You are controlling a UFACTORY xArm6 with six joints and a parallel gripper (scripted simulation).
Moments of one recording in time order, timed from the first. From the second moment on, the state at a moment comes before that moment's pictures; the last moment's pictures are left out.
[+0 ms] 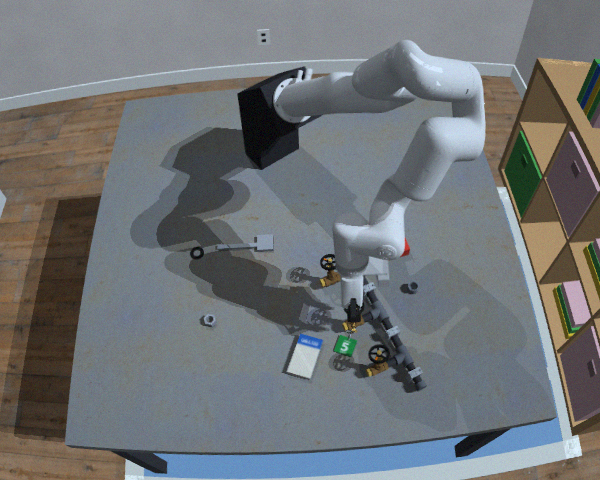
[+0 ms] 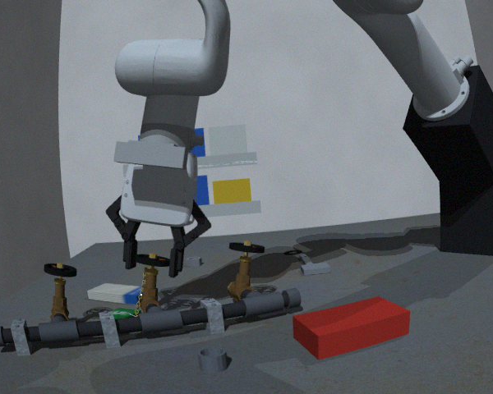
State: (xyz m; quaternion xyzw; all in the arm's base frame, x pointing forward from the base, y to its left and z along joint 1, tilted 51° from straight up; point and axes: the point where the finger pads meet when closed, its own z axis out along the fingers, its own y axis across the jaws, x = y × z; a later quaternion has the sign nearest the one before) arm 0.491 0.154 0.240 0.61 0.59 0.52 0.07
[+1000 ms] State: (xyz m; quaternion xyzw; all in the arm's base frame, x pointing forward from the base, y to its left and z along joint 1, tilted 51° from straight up) arm 0.491 0.154 0.239 0.62 0.59 0.52 0.07
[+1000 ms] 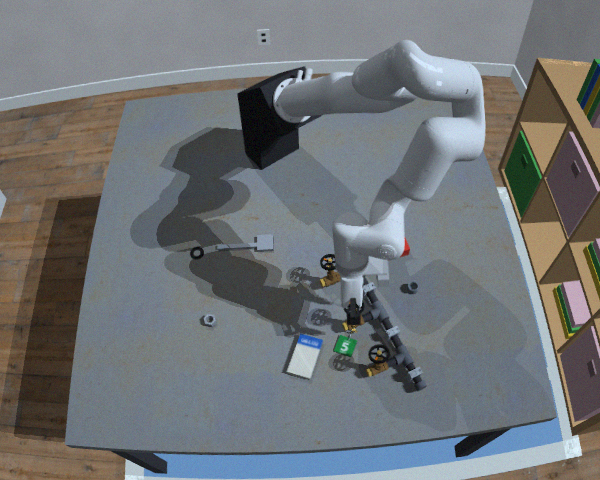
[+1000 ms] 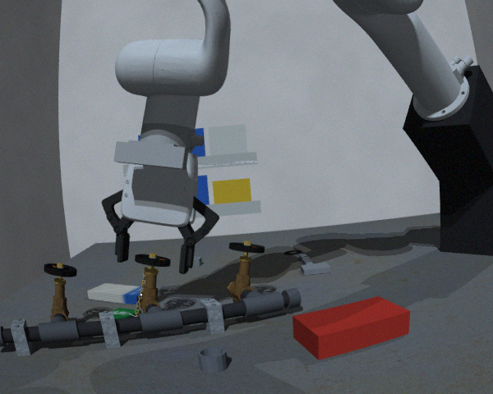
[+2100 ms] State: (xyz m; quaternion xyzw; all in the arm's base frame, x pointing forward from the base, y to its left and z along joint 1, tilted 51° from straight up) arm 0.491 0.154 0.239 0.83 0.14 0.50 -0.21
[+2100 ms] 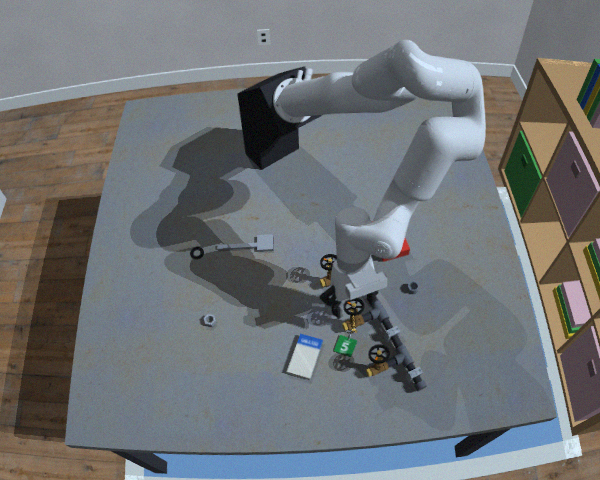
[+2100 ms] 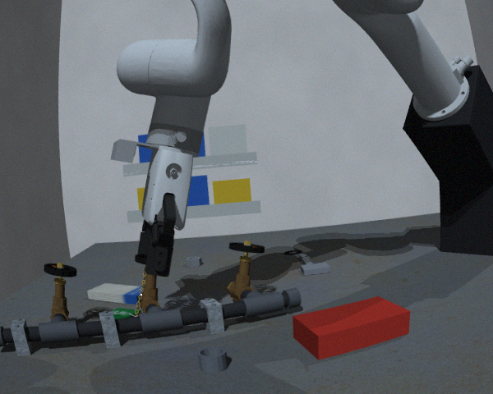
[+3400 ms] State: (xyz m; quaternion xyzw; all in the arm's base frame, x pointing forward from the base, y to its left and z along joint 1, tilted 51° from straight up) arm 0.491 0.155 0.239 0.63 -0.56 0.18 -0.51
